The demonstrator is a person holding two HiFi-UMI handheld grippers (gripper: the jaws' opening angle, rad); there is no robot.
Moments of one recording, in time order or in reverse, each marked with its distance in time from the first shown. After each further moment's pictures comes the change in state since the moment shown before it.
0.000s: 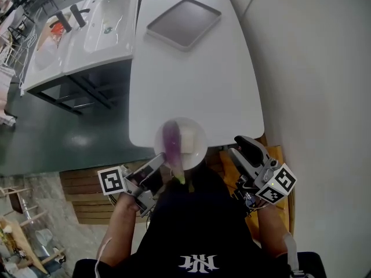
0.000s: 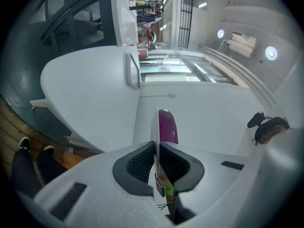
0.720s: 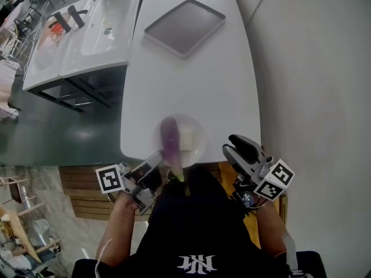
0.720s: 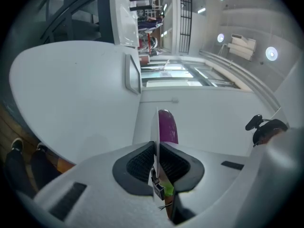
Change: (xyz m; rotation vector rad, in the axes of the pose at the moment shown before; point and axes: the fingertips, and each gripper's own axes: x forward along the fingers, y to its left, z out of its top) left arm 0.075 -0.007 0.027 -0.004 -0.077 0.013; right arm 0.017 -0.082 0.020 0.140 0.092 0.053
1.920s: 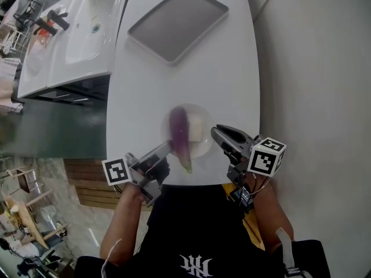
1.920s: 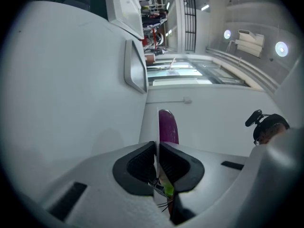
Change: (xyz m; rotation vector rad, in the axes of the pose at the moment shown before) left arm 0.156 0.060 0.084 -0.019 -0.011 0.086; right arm 0.099 -0.191 -0.012 0.410 0.267 -0.009
